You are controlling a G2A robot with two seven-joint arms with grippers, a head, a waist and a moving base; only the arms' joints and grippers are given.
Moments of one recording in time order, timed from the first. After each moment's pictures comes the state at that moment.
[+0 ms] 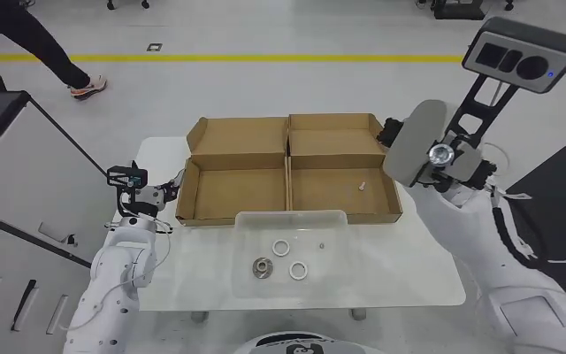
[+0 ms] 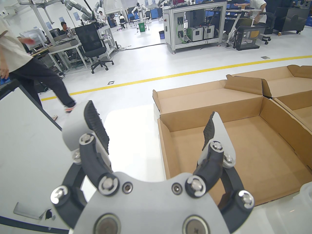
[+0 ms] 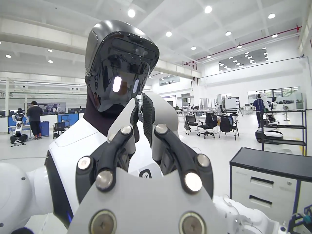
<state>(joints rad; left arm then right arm) 1.73 -1.15 -1.60 -1.80 1.33 0.00 0.00 -0.89 -1.08 1.04 -1.98 0.94 -0.86 0.81</state>
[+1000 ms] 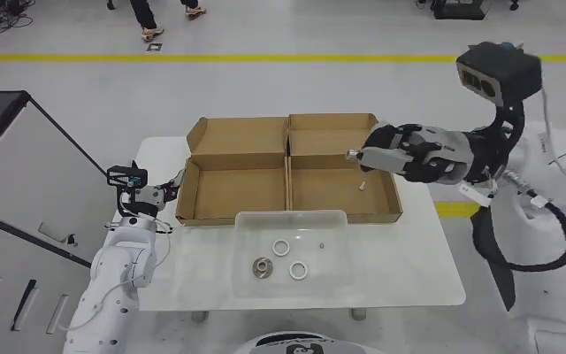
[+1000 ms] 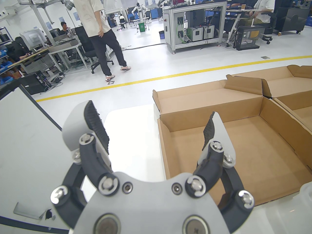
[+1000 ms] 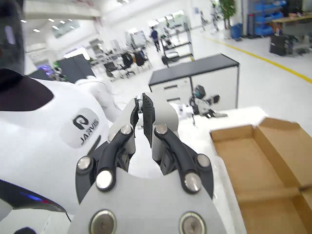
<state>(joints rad) 1.73 -1.15 -1.60 -1.80 1.33 0.00 0.00 -1.10 -0.98 1.55 -2.10 0.43 -0.32 1.18</state>
